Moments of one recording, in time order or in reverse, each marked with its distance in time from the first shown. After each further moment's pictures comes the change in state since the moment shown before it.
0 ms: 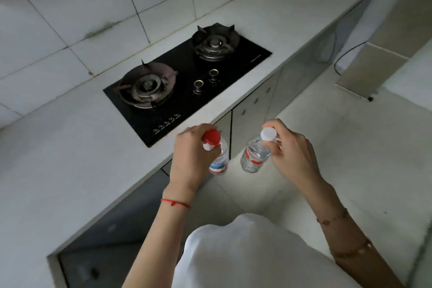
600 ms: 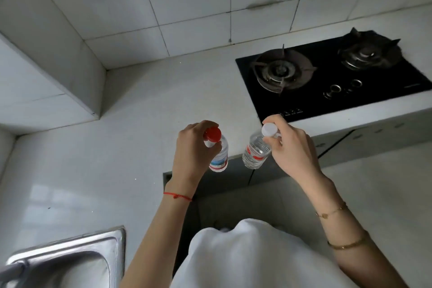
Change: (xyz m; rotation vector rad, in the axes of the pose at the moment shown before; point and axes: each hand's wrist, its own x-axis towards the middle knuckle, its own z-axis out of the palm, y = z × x) left_hand -0.121 -0.178 -0.206 0.135 0.329 -0.407; right_hand 0.006 -0.254 0.160 0.093 -0.287 -0.394
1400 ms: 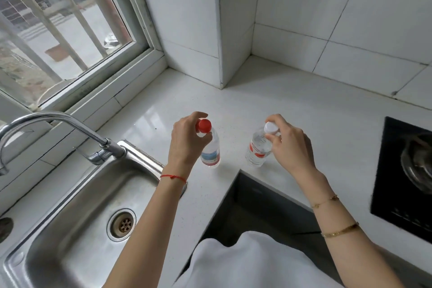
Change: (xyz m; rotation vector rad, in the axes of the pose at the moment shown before) left_hand -0.060 -0.145 -0.130 0.133 0.544 -0.592; right_hand 0.099 -0.179 0.141 0.107 -0.370 -0.636
